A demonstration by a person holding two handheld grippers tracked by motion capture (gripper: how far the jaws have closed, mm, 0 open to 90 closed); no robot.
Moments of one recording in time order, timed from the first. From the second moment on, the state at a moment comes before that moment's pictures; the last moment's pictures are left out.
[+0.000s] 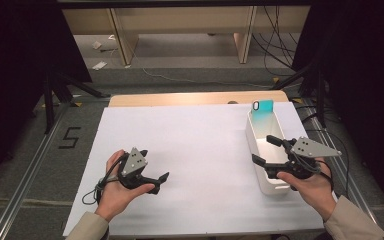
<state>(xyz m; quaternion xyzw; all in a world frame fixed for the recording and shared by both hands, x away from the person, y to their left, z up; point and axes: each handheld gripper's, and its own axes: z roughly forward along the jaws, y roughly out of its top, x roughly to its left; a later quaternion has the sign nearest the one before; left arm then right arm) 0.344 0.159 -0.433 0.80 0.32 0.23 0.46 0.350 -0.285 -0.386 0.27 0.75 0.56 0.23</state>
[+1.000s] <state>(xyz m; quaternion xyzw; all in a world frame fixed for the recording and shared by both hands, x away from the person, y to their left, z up) 0.345 0.159 -0.433 0.80 0.32 0.23 0.46 0.335 -0.292 -0.392 0.27 0.75 0.56 0.23</state>
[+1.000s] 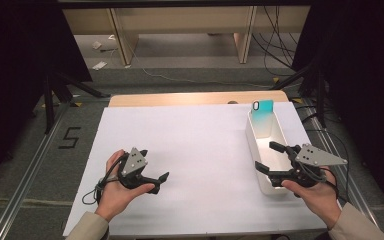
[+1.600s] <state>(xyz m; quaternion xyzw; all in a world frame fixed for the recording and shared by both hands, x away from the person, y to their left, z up) 0.346 0.159 -0.434 0.80 0.32 0.23 0.46 0.335 -0.292 -0.394 0.27 0.75 0.57 0.23</state>
